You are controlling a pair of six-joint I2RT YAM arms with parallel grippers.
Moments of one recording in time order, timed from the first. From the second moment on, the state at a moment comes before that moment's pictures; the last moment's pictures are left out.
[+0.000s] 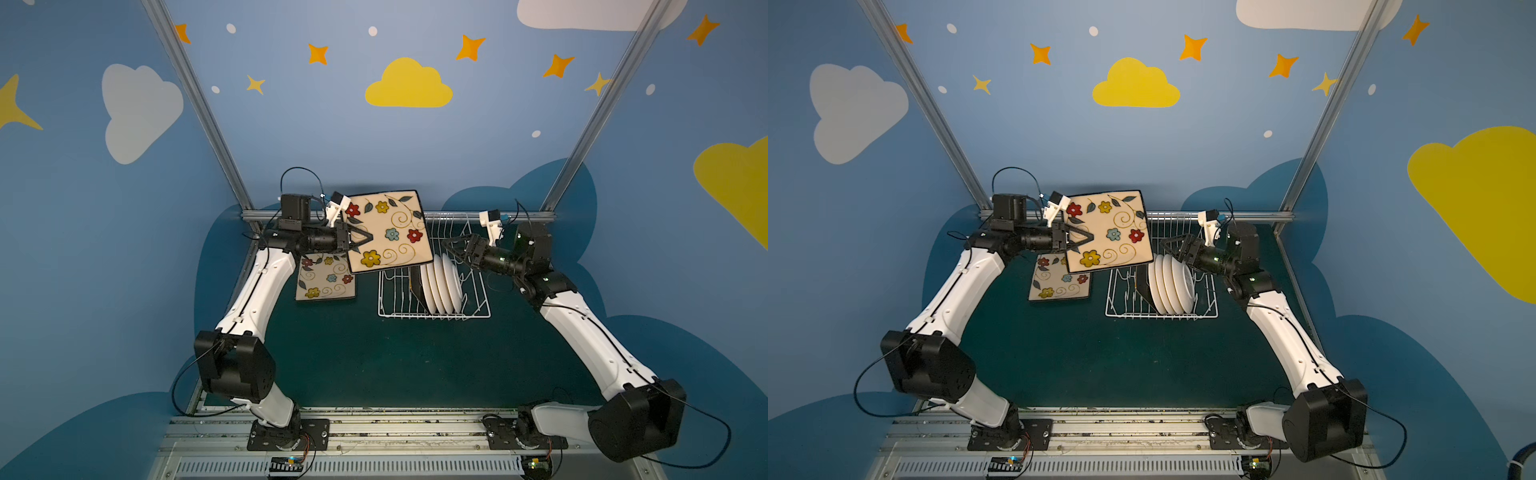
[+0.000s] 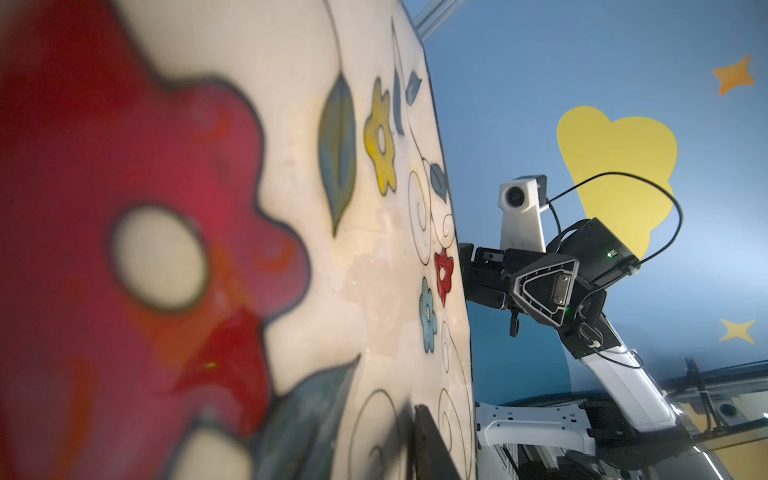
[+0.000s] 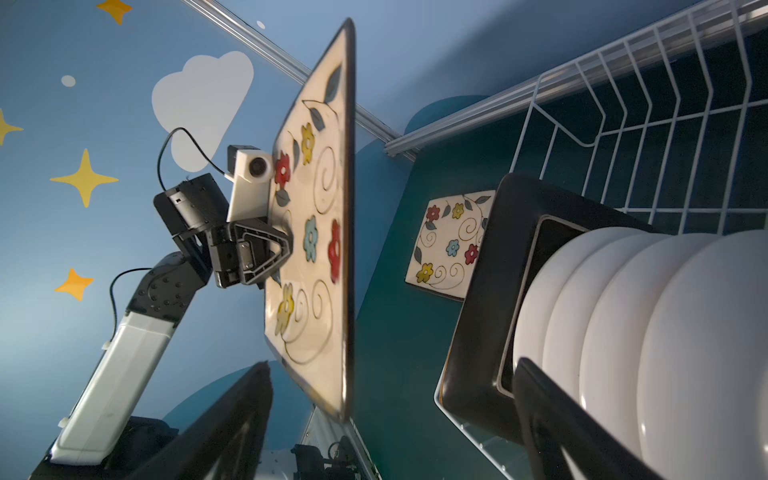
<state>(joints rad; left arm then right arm) -0.06 1.60 1.62 -0.64 1.07 -0.34 0.30 1.28 1.16 -0.17 -0.74 0.71</state>
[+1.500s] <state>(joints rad) 0.23 2.15 1.98 -1.27 0.62 0.30 0.42 1.31 1.31 -0.55 -0.70 0.23</state>
